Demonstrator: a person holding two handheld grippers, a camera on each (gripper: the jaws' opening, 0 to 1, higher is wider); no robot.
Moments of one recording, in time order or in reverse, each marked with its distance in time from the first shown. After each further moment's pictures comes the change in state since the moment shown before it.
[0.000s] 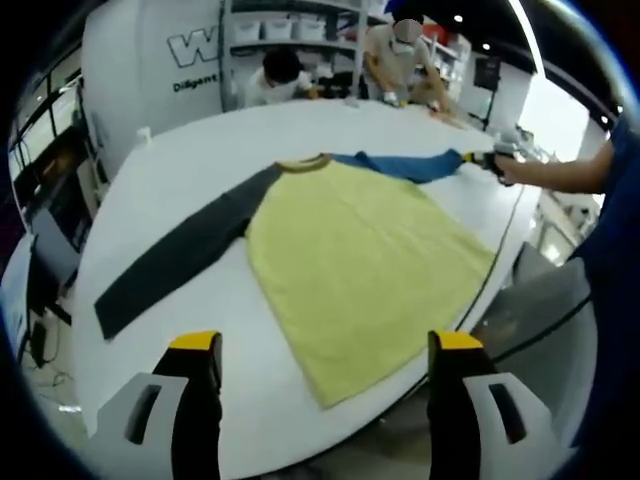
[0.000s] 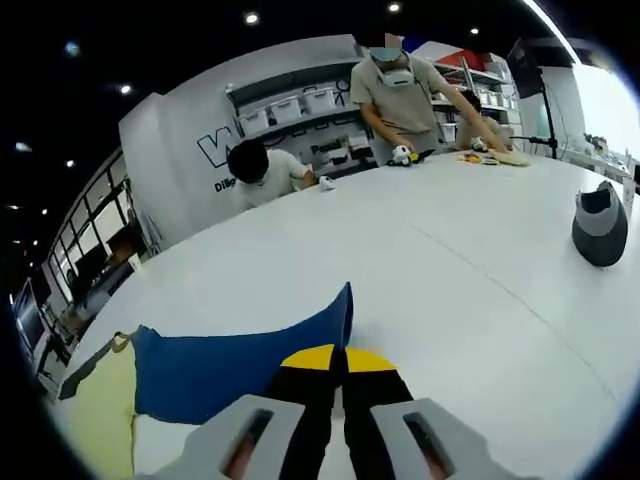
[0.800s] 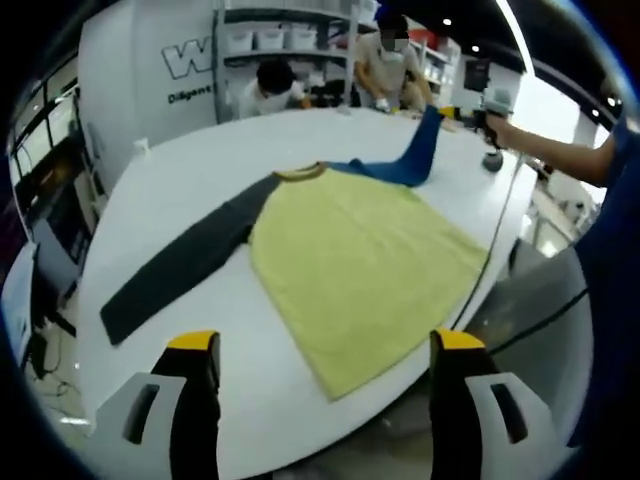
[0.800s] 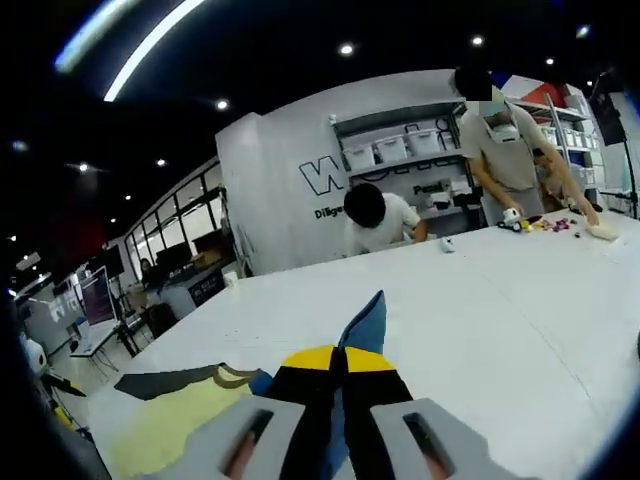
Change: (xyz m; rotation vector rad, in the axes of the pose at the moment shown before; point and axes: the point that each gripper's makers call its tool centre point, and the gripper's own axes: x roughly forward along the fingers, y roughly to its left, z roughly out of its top) left arm -0.013 0.002 -0.003 0.044 -0.020 -0.025; right arm -0.035 0.200 0.091 -0.184 -0.095 0.462
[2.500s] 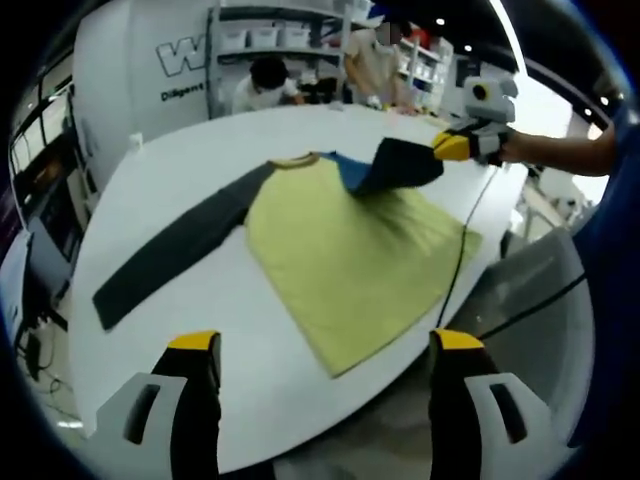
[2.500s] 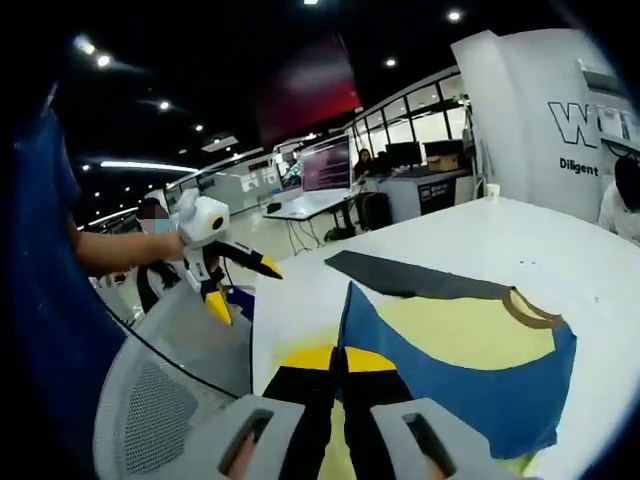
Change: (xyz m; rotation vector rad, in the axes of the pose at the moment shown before) left arm -0.006 -0.001 -0.028 0.002 0.000 -0.041; right arm -0.070 0.313 -0.175 -0.288 0.396 0.902
